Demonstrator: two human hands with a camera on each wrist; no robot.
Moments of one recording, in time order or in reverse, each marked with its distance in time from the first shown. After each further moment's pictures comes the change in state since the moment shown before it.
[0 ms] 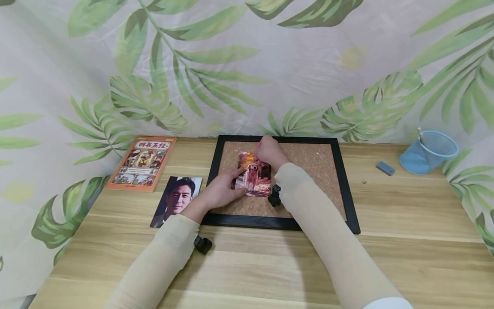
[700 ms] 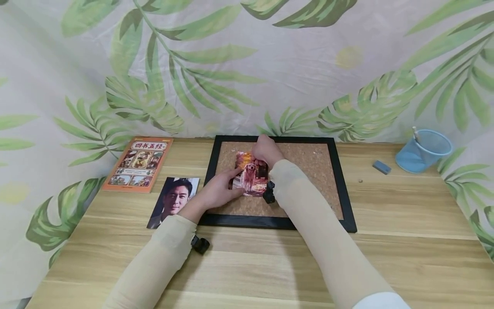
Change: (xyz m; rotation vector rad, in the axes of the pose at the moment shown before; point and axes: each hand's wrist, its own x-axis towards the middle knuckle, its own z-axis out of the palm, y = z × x) left_hand 0.009 -0.016 0.005 0.011 -0.011 -0.005; right_hand 0.000 -0.006 -0.005 0.003 -0.036 0.060
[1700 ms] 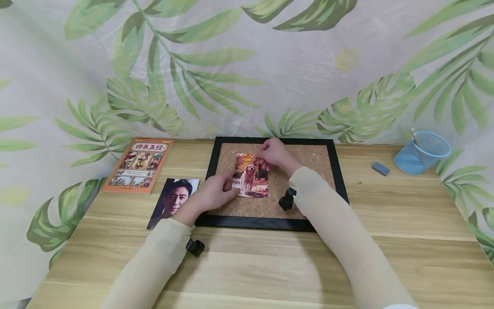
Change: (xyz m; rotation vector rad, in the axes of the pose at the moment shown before) left_hand -0.034 0.037 -0.029 -0.024 0.017 0.019; right_hand -0.025 0.032 -0.018 0.311 -0.073 -0.152
